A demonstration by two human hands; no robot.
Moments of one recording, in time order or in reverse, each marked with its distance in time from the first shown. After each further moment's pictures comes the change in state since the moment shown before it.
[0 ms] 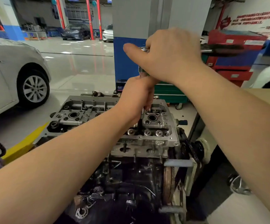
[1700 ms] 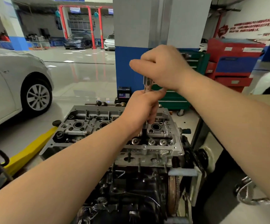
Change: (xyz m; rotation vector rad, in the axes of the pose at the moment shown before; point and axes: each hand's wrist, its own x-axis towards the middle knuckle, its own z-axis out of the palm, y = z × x) left_hand -0.002 -0.006 -0.006 0.031 -0.090 -0.033; right_hand 0.009 -0.001 0.002 0.591 -0.233 -0.088
